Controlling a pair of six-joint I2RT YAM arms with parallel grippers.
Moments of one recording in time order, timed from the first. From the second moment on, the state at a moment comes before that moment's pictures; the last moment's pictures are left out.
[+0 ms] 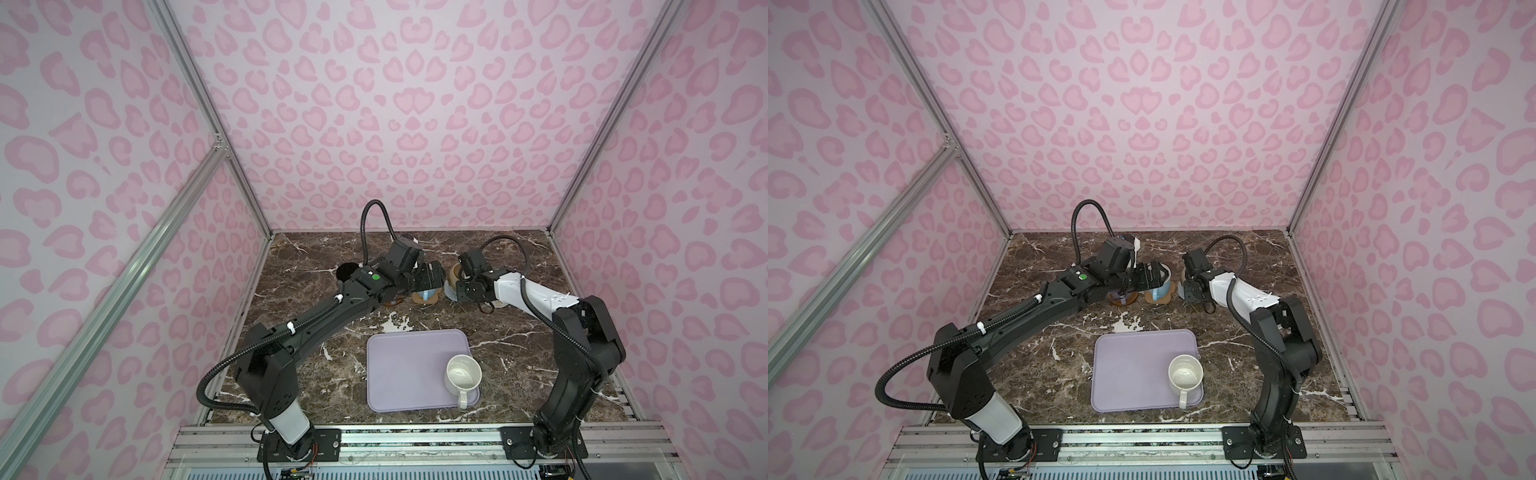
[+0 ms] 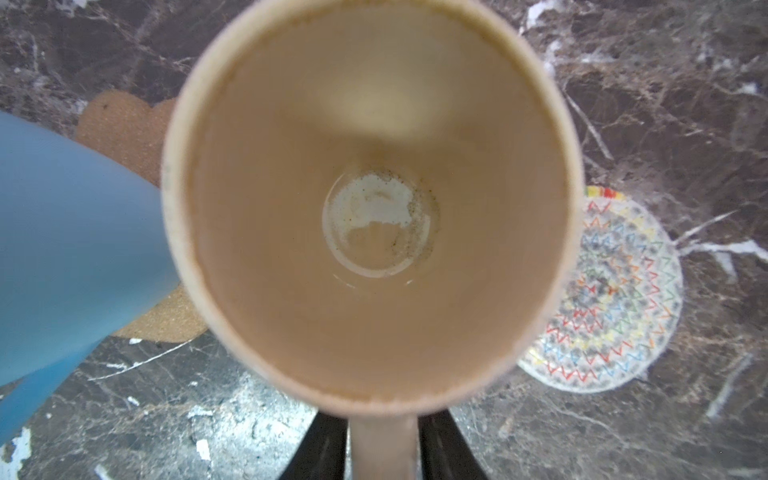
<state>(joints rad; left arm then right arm) -0.75 1.66 1.45 -0.45 0.06 -0.77 0.40 1.80 1.24 -0.57 0.19 0.33</state>
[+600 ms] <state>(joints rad) -0.75 1.55 1.38 -0.44 0.06 -0.76 0.42 1.51 1.13 -0.60 0.21 0.35</state>
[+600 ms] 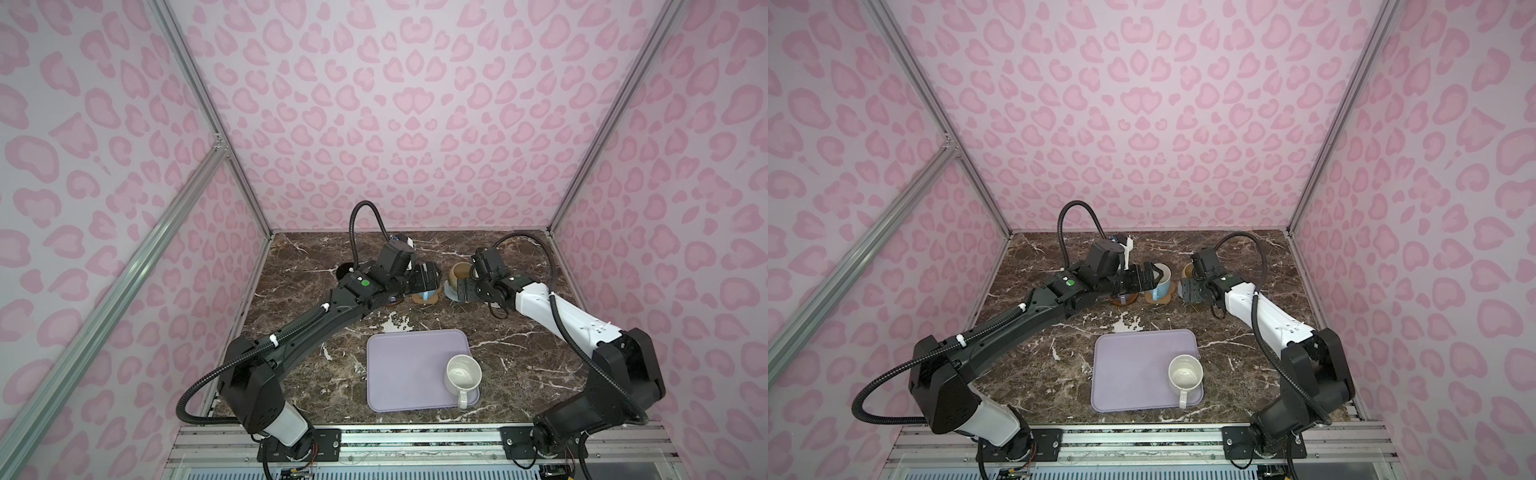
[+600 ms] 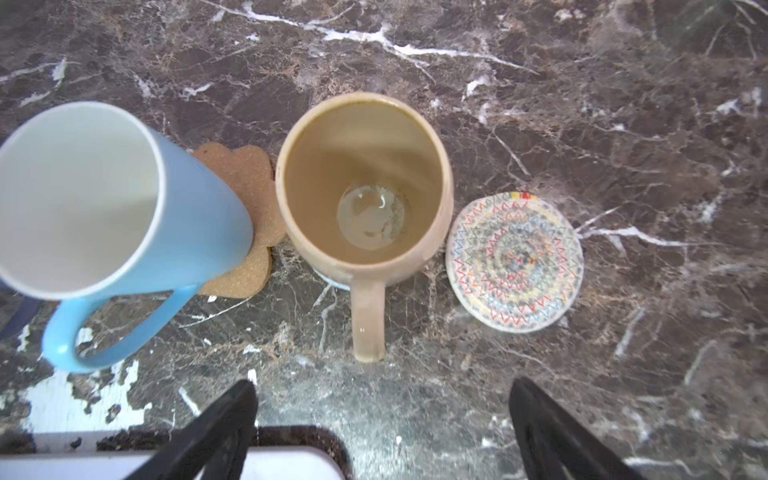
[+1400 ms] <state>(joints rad) -0.77 1.24 1.07 -0.51 0.10 -0.71 0.64 0.91 0.82 -0.88 0.05 0.47</state>
